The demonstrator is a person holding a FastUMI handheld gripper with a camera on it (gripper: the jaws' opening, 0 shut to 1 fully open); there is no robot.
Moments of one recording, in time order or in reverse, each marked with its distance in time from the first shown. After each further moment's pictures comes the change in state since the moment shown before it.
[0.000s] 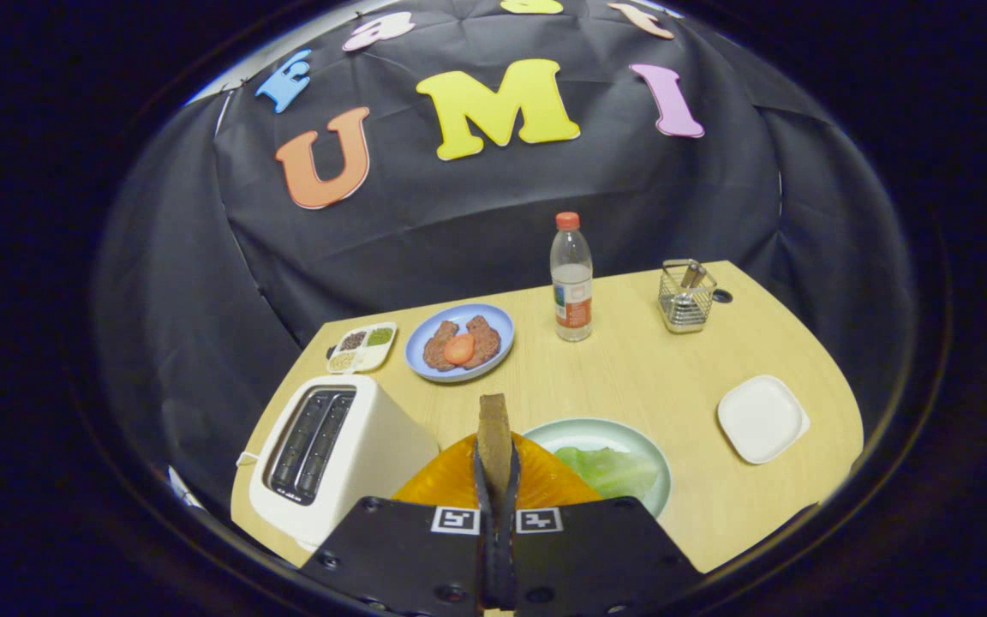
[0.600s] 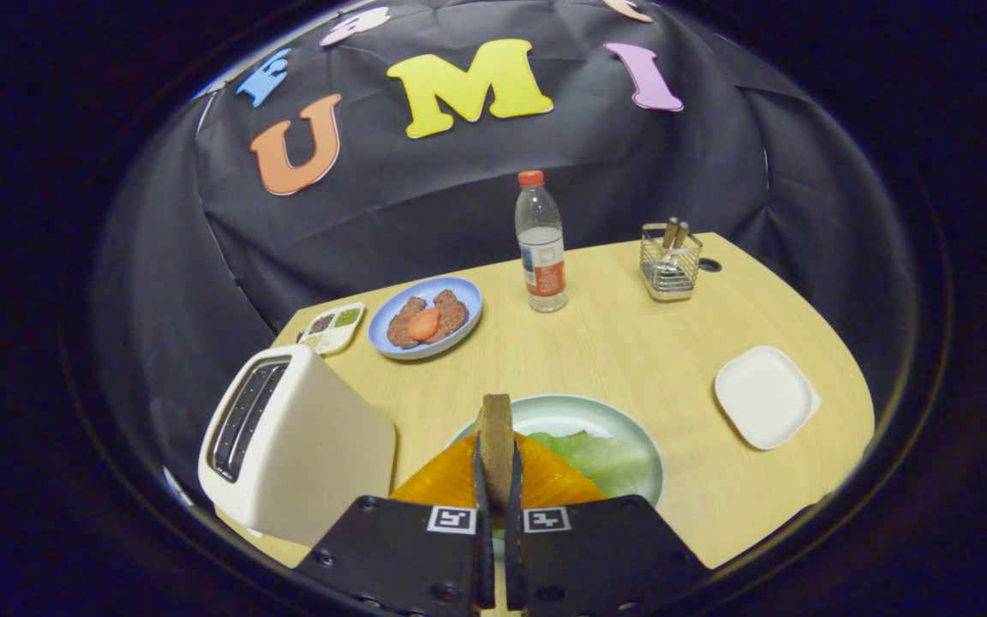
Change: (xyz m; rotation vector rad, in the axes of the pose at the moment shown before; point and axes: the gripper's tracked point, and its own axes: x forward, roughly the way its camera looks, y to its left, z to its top) arm 0.025 -0.042 -0.029 0.018 0.037 -0.045
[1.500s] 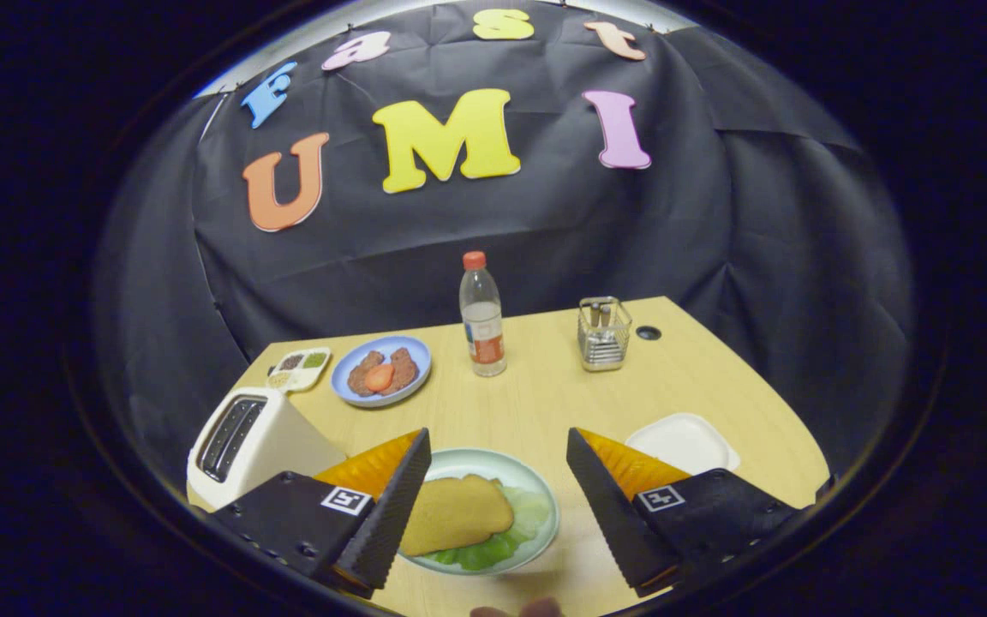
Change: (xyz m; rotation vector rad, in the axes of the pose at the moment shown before) arm -0.059 -0.062 0.073 -0.041 -0.204 -0.089
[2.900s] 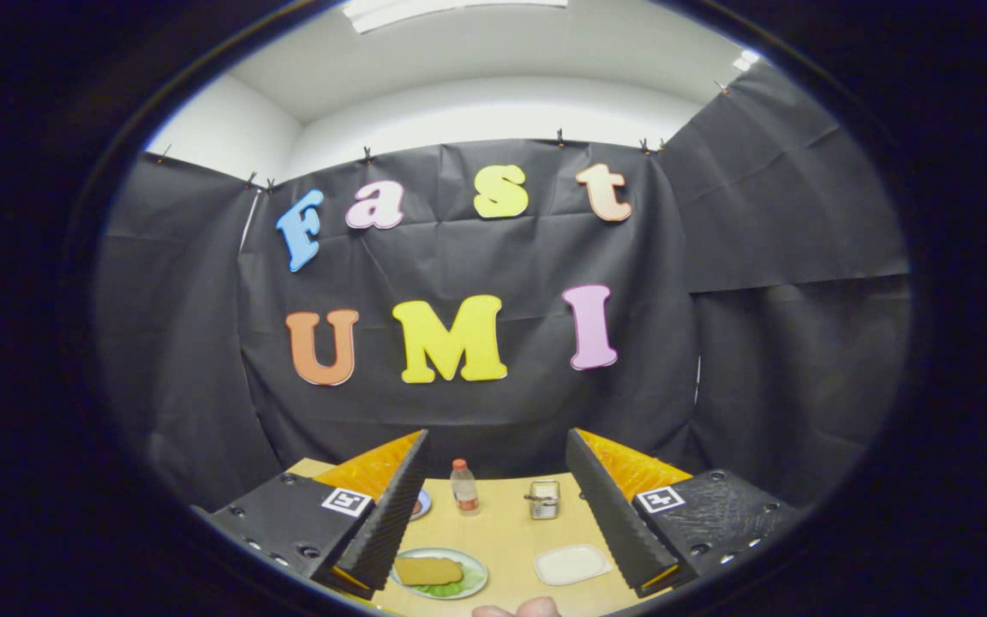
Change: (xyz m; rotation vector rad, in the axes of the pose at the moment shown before) arm -0.245 -0.068 0.215 -0.049 -0.474 0.084
